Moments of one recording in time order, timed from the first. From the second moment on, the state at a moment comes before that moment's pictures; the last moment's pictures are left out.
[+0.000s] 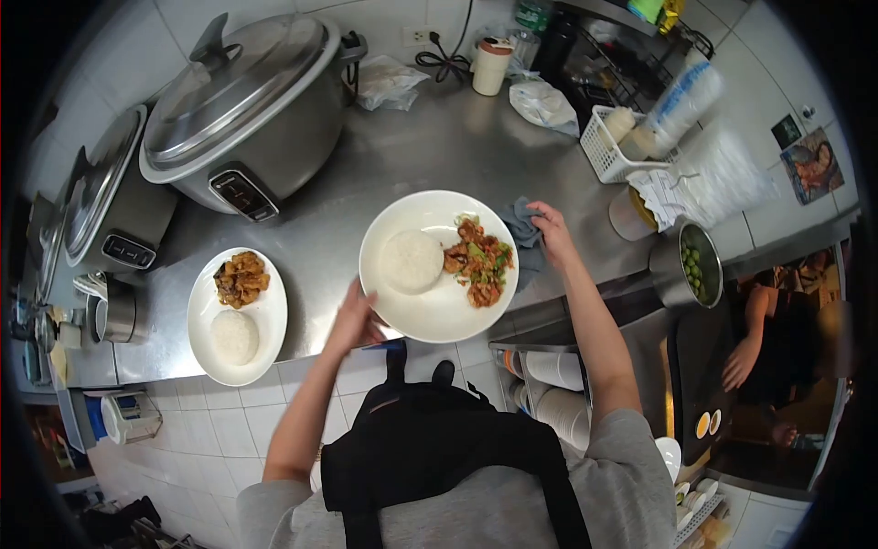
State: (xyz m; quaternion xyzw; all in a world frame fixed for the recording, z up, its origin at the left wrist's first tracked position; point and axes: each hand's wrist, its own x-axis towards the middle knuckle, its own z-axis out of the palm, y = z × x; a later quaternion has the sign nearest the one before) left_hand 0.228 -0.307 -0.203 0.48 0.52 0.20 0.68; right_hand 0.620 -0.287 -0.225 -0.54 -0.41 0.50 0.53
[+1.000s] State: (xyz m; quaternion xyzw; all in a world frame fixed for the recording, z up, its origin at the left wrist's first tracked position) left_hand 0.290 -0.321 -0.242 0.35 0.34 0.17 0.85; right_hand 0.500 -0.503 -0.181 -0.70 -0.57 0.21 0.38
